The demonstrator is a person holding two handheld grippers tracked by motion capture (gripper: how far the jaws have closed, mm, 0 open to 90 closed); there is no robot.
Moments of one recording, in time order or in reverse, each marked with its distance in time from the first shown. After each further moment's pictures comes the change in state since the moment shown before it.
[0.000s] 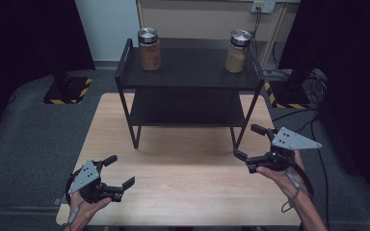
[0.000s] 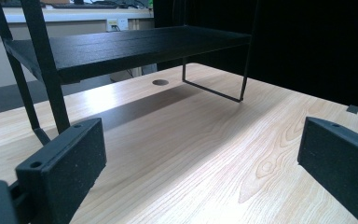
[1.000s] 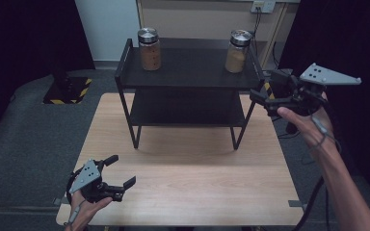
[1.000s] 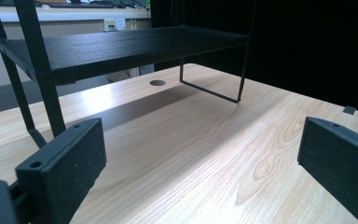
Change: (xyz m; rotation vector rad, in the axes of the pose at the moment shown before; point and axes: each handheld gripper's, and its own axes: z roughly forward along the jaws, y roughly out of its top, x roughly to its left) left arm 0.002 0.000 0.003 0.001 -0.011 -0.005; right arm -0.050 0.115 -0.004 -0.054 -0.074 0.055
